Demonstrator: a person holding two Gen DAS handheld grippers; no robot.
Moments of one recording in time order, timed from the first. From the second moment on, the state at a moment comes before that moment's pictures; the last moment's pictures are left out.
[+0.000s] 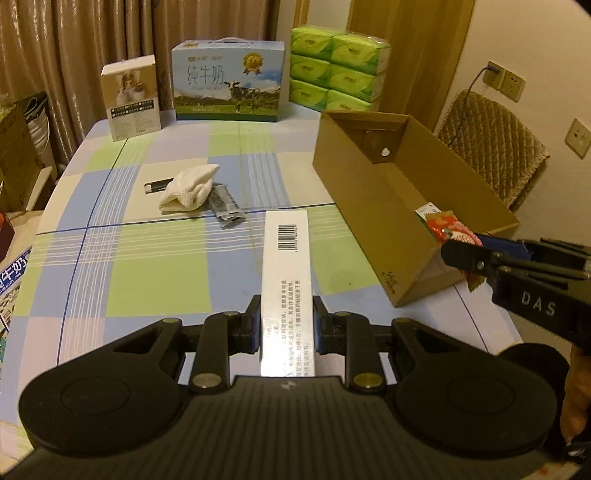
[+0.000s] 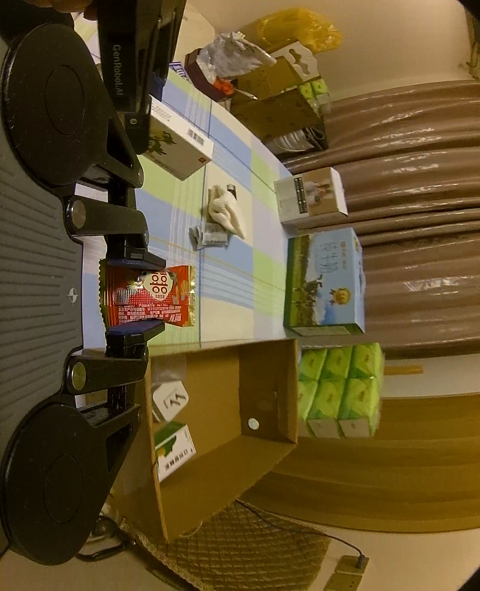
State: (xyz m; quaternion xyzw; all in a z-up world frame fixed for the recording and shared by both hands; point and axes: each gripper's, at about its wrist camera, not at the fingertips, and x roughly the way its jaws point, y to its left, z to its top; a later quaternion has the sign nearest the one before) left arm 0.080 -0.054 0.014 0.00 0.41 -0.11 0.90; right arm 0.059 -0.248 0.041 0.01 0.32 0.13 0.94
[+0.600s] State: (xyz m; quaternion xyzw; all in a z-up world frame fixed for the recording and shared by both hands) left arm 0.066 -0.083 0.035 0.01 0.39 -0.14 0.91; right arm 0.043 -0.279 0.056 0.02 0.31 0.11 0.94
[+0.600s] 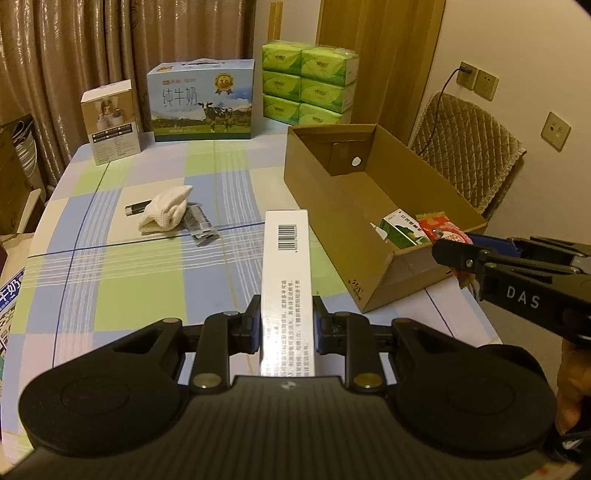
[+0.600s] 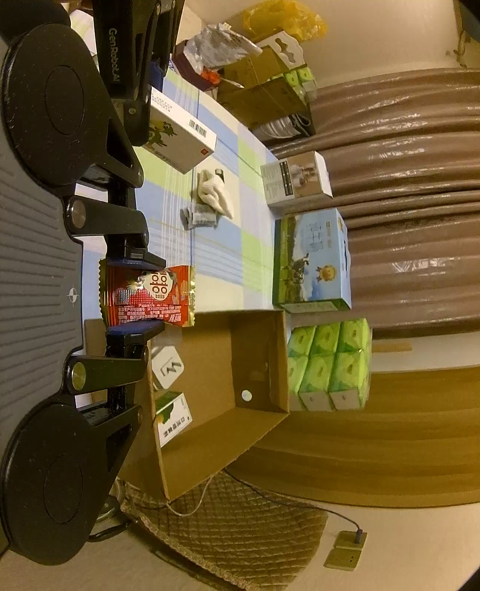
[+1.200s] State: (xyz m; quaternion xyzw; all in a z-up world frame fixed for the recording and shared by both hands) left arm 0.115 -0.154 0.032 0.03 0.40 -0.18 0.90; right arm 0.074 -0.364 0.058 0.03 0.30 0.03 0.95
